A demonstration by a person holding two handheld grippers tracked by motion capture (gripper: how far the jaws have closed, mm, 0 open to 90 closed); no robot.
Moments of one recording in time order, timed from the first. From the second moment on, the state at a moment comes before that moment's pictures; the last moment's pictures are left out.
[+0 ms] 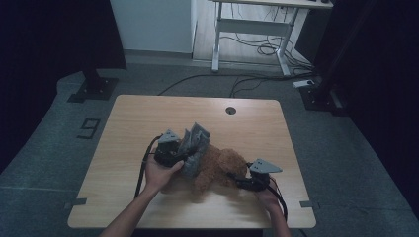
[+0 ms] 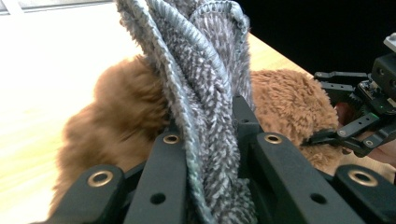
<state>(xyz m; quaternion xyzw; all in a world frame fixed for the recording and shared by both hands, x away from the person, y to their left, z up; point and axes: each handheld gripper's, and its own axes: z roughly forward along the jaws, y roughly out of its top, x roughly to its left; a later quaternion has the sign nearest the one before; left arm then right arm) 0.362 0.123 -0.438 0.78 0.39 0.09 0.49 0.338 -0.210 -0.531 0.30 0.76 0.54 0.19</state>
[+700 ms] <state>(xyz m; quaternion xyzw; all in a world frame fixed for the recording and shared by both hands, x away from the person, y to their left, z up) 0.352 0.174 -0.499 0.75 0.45 0.05 0.48 0.345 -0.218 -0.531 0.37 0.77 0.51 0.12</state>
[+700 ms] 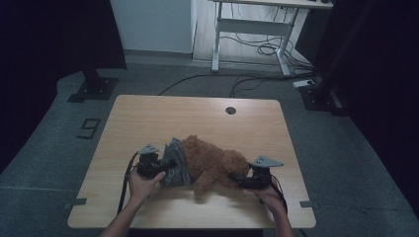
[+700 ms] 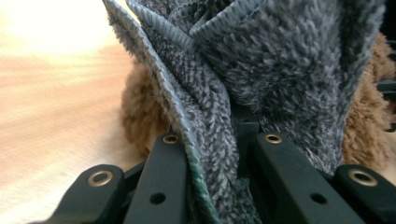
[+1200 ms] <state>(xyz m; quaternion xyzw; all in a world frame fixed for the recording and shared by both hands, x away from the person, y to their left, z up) 0.341 0.166 -0.511 0.76 0.44 0.03 0.48 0.344 -0.220 -0.534 0.39 0.78 0.49 0.07</state>
